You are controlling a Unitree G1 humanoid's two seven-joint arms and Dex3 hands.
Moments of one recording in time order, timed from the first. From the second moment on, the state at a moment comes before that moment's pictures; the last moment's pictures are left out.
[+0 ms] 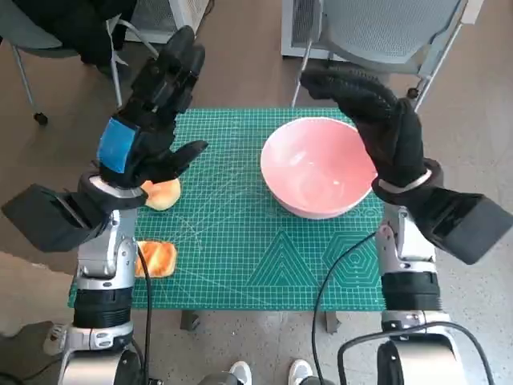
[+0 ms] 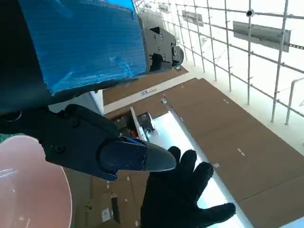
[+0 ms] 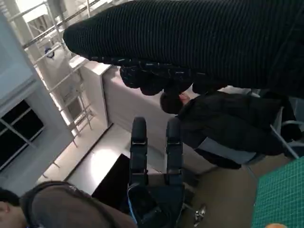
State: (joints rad) left arm -0.63 0.27 0.15 0.21 -0.30 -0.28 -0.47; right arm -0.86 -0.15 -0.15 0.69 0.34 -0.71 0.67
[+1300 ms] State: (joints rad) left arm -0.63 0.27 0.15 0.21 -0.28 -0.28 -0.46; right arm -1.05 -0.31 -0.34 1.24 0.30 -0.59 0.44
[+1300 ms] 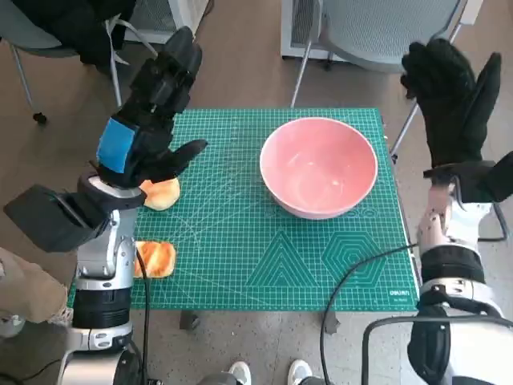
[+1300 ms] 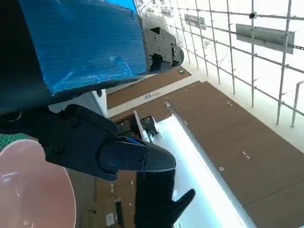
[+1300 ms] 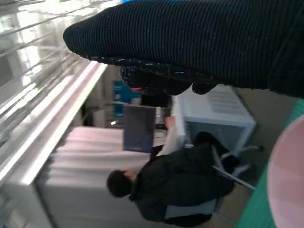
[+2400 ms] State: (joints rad) left arm -0.60 0.27 0.16 0.17 -0.28 -0.26 -0.45; right arm -1.00 -0.31 -0.35 1.31 0.22 -0.36 0.32
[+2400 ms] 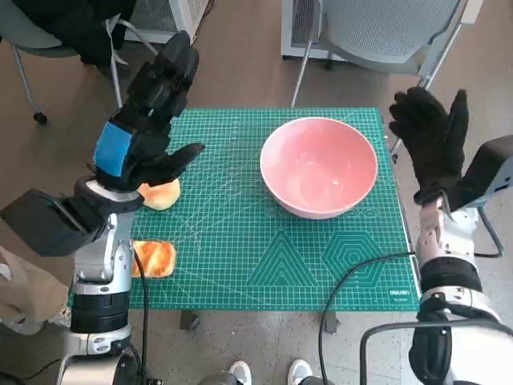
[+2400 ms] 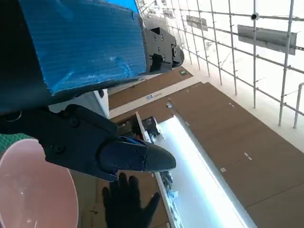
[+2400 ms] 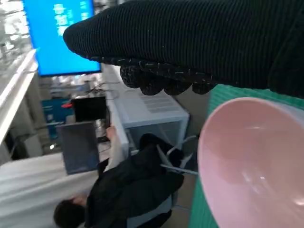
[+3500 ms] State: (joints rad) left arm -0.59 0.28 0.16 0.16 -0.29 -0.24 -0.45; right arm -0.93 -0.29 -0.37 1.32 0.18 -0.29 0.28
